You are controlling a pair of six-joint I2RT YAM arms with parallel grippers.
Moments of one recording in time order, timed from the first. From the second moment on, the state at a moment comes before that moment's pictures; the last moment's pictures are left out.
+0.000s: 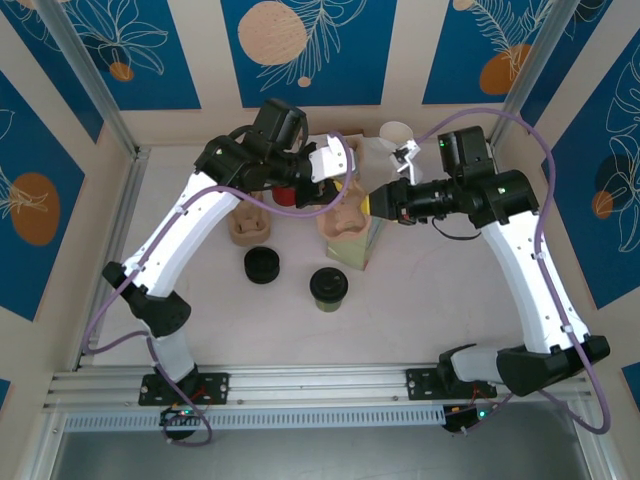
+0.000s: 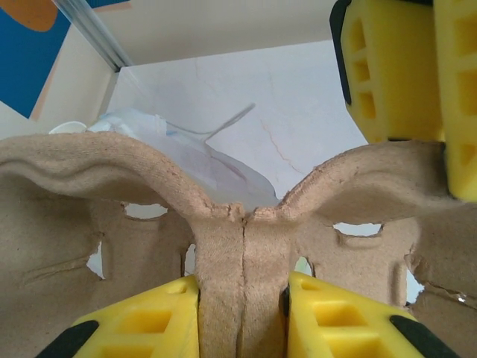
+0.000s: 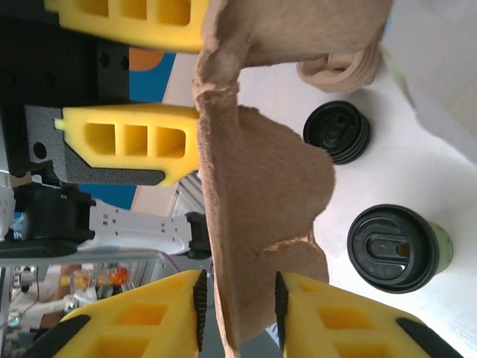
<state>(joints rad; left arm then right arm) -0.74 1.80 2.22 -1.12 0.42 0.66 0.29 1.30 1.67 -1.20 -0.83 0.38</state>
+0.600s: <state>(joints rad) -0.71 1.91 2.33 -0.98 0.42 0.57 0.13 1.32 1.67 -1.13 -0.36 0.46</state>
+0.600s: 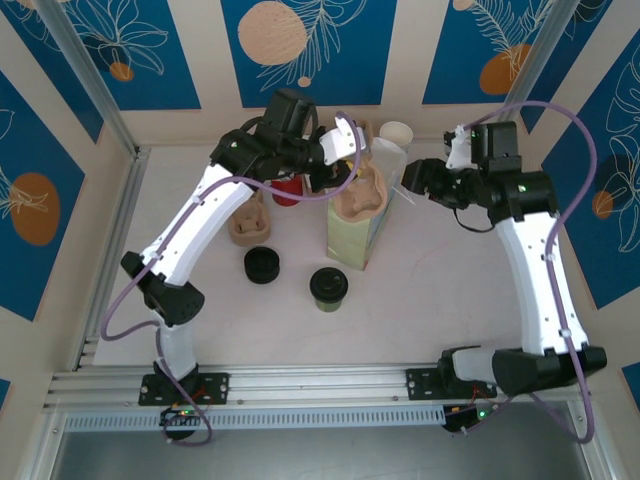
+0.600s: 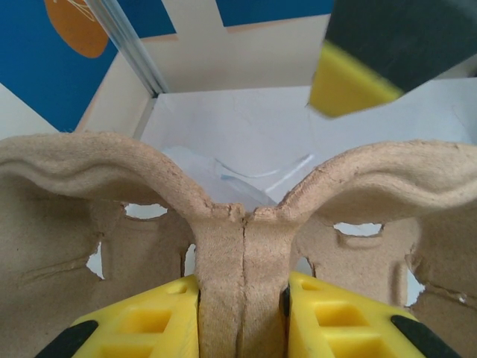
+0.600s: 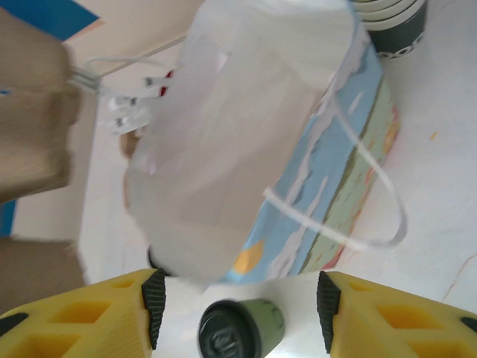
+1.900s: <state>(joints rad) -0.69 2.09 2.45 -0.88 0.49 0.45 0.06 1.64 1.82 -1.24 -0.40 0.36</state>
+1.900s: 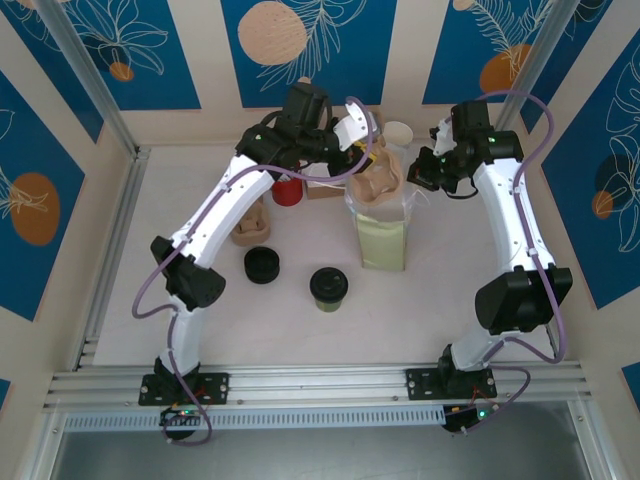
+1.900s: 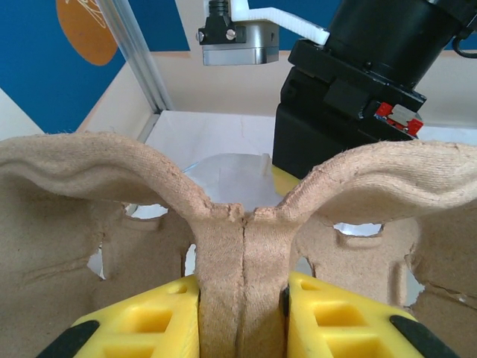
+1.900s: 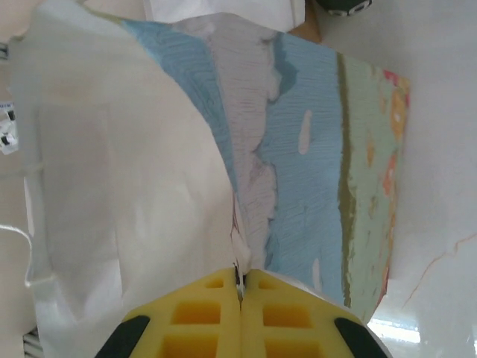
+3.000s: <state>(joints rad) -0.74 2.12 2.45 -1.07 0.62 0.45 0.05 1.67 1.84 -1.36 -0.49 0.33</state>
